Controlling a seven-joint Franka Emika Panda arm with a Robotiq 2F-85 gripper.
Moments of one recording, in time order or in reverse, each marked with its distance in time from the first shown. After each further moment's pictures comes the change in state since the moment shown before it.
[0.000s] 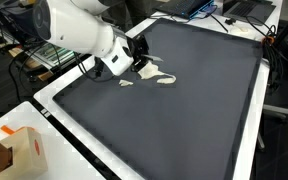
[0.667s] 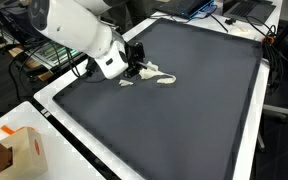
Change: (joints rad) arm 0.002 -0.001 0.001 -0.001 -0.119 0.118 0.152
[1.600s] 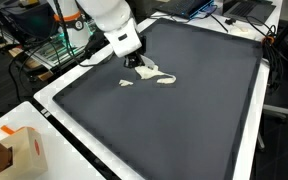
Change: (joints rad) arm 0.048 -0.105 0.062 -0.050 -0.347 0.145 0.305
